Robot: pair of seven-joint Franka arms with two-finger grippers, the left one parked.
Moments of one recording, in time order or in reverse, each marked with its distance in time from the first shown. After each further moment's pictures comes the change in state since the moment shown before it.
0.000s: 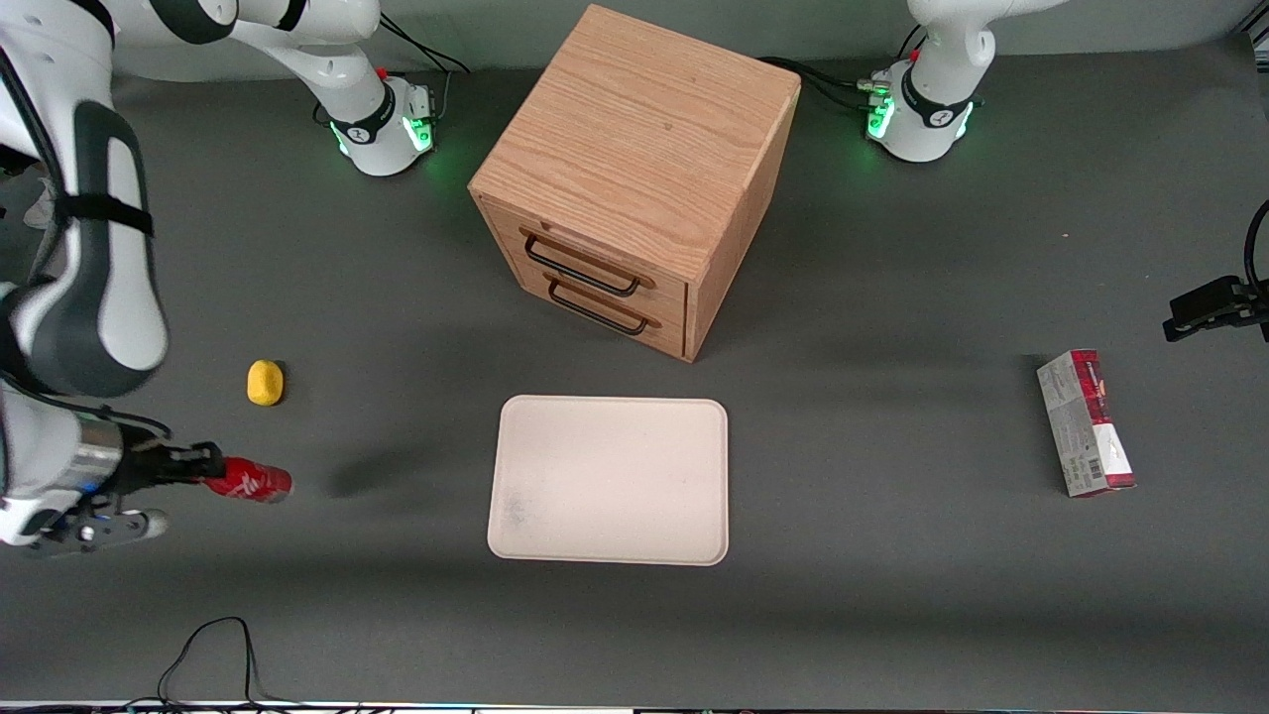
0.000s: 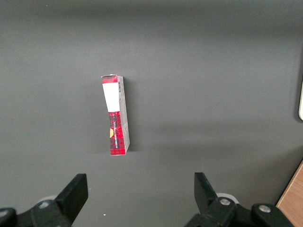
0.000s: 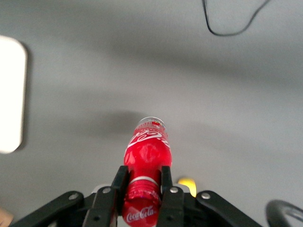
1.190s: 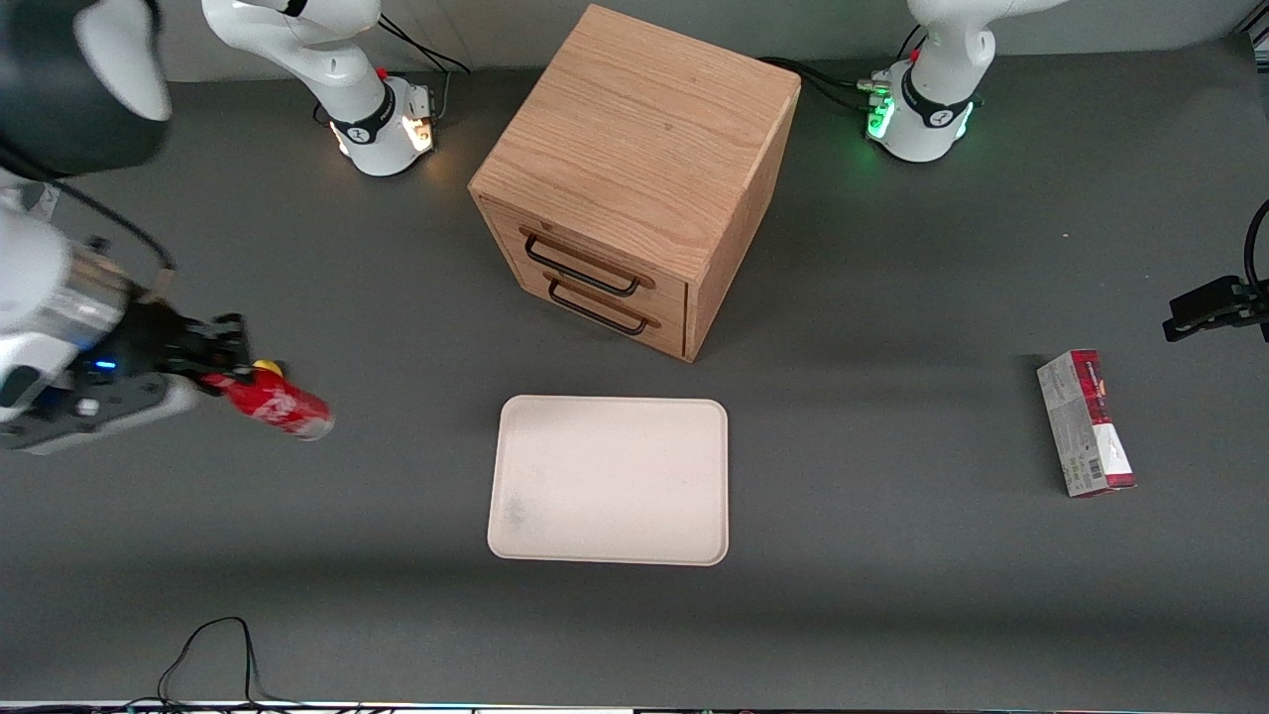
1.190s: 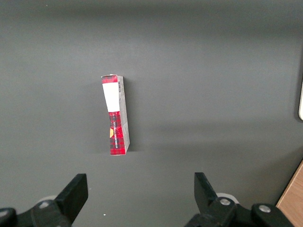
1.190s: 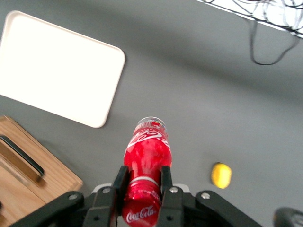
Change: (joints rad) arm 0.249 -0.105 0.043 0.166 0.000 -0.185 0.176
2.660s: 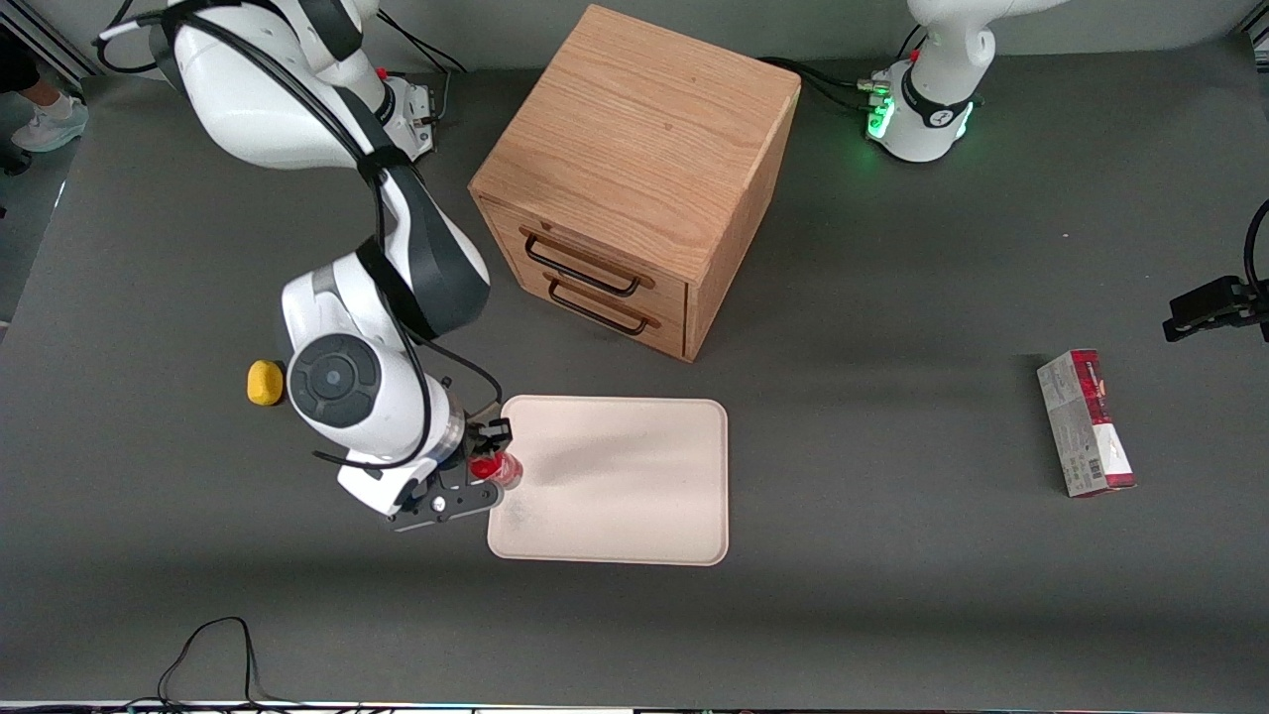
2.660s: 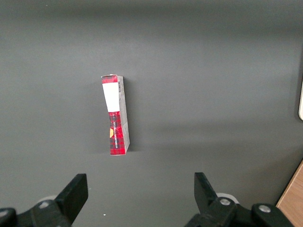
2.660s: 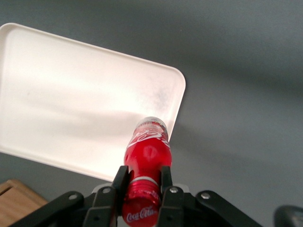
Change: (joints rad) arm 0.193 0.356 -0.010 0.025 -0.001 0.308 0.248
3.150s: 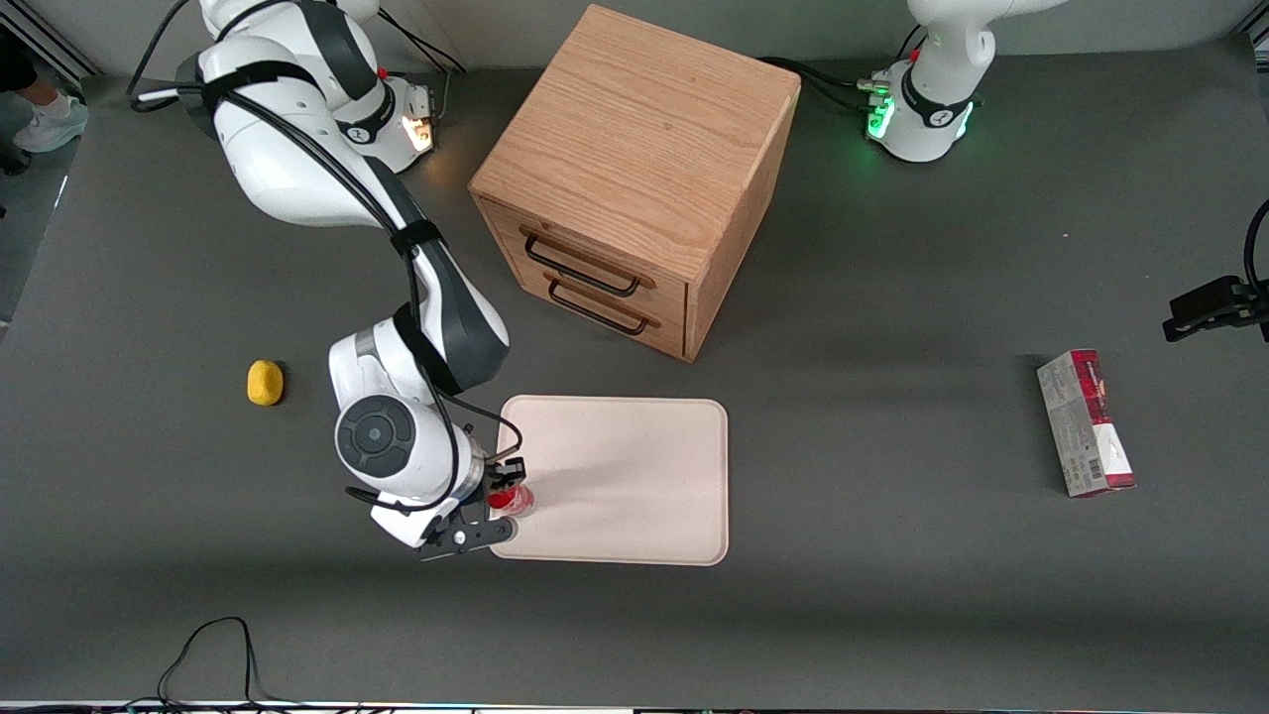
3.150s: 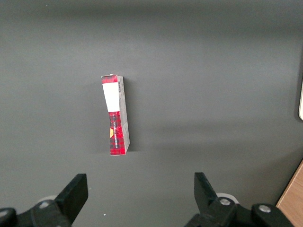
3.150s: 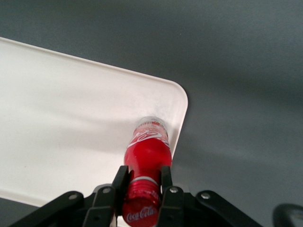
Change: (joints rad) arm -0.012 0.113 -0.003 0.006 0.000 0.133 0.000
